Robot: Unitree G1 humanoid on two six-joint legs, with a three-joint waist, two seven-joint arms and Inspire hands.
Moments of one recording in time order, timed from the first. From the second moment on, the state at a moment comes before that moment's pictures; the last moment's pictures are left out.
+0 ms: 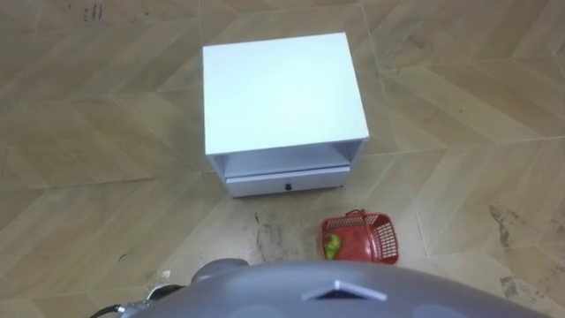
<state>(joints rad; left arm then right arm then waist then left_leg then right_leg) 0.20 0.16 0.02 1.14 0.36 0.20 -0.11 0.14 -0.19 0.02 1.28 -0.32 0.22 0.10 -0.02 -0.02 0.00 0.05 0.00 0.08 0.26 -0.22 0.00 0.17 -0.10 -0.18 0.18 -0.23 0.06</state>
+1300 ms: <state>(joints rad) -0.08 0.25 0.05 1.31 0.13 0.04 0.03 -0.16 -0.20 -0.06 1.11 -0.12 0.11 -0.19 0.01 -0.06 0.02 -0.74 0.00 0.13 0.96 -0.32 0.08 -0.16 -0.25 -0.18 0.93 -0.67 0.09</state>
